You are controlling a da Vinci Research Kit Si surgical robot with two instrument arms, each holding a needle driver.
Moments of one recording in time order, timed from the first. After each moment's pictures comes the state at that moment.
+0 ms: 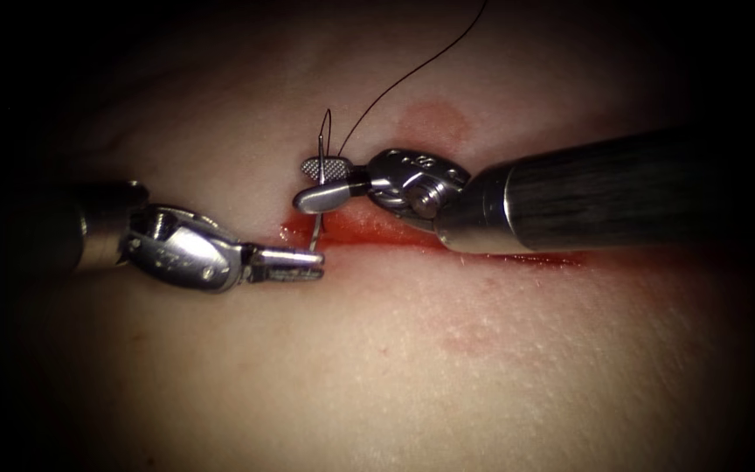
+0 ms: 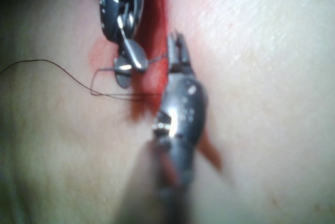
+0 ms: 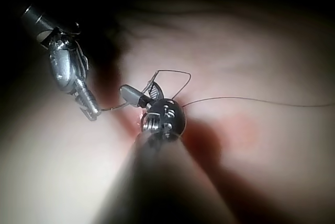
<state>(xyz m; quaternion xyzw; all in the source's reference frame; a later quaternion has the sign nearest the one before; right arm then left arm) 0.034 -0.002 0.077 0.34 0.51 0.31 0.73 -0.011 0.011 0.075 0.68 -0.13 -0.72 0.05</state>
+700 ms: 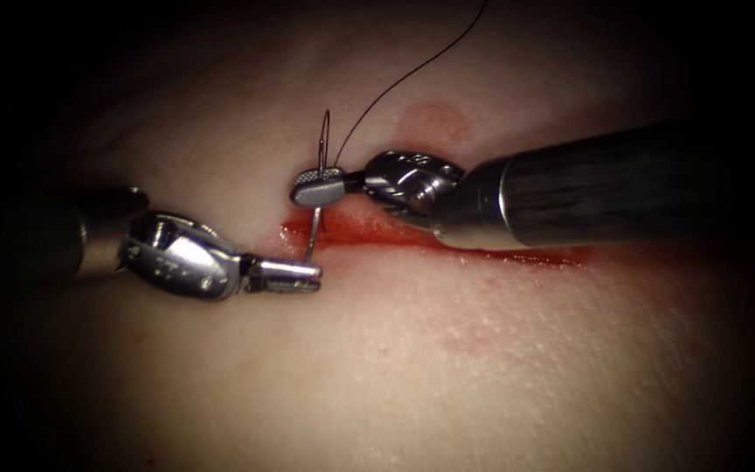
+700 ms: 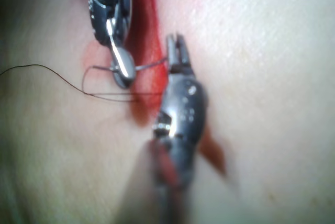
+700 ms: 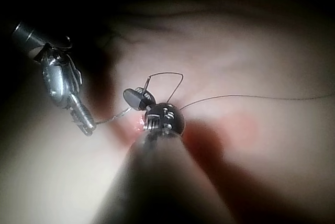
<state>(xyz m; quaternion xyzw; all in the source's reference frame) 0.034 -0.002 0.077 0.36 0.51 0.32 0.72 -0.011 0.011 0.075 0.68 -0.12 -0.72 0.05</state>
